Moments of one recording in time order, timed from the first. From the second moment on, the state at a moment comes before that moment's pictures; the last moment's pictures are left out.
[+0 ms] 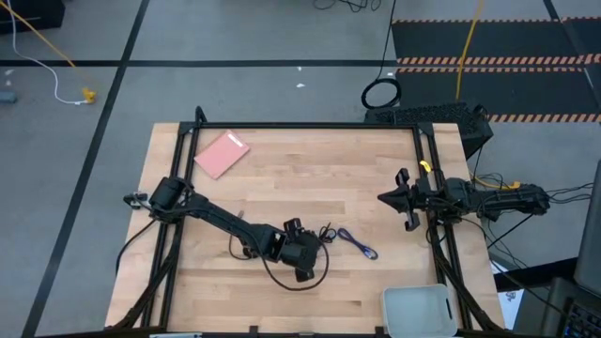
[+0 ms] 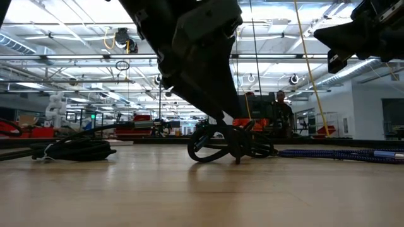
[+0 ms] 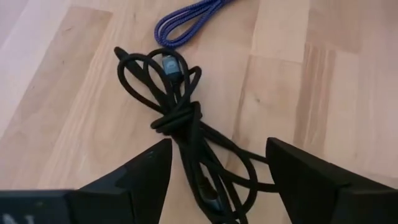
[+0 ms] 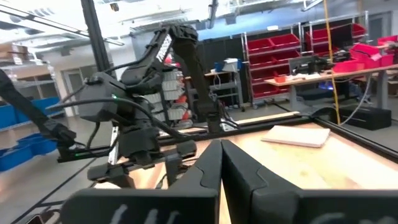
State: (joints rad) left arm -0.36 2.02 1.40 -0.36 -0.35 -0.49; right arm 0.06 0.11 0.01 0.25 0.05 0.18
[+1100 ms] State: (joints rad) left arm -0.32 2.06 1.40 -0.39 -0.31 -0.20; right arm 0.06 0.12 0.01 0.29 0.05 0.17
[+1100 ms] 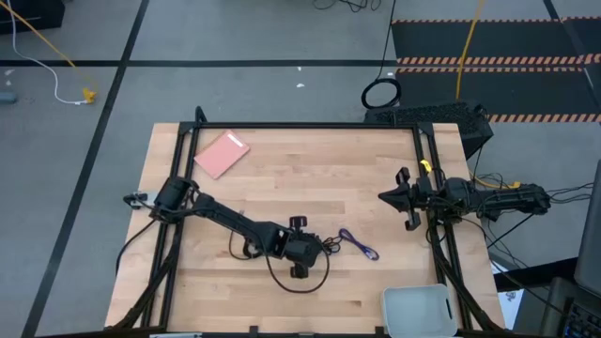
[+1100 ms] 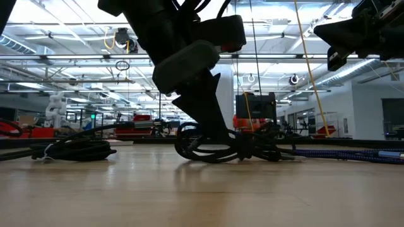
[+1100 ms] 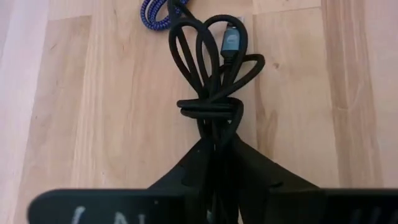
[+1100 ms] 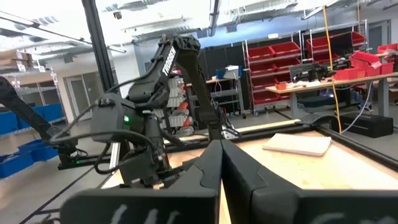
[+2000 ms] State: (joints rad) left arm -0.34 1.80 1.47 -0.33 -0.32 -0.05; right arm 0.21 0.45 0.34 0.05 0.13 0.30
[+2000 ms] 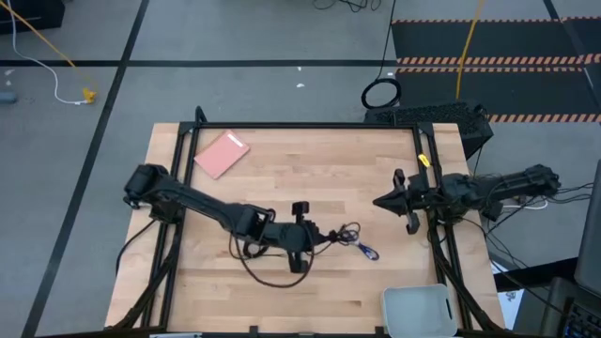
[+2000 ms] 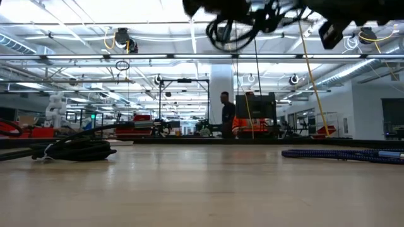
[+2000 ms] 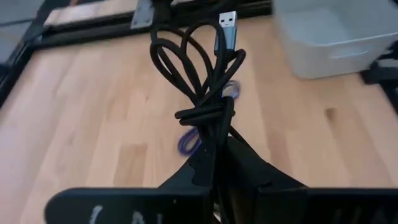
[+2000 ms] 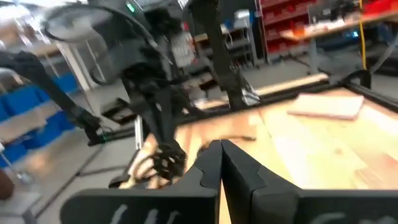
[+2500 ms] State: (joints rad) left arm -0.40 1.83 1.57 -0.33 -0.36 0.03; right arm 0.50 0.75 0.59 -0.08 0.29 0.34
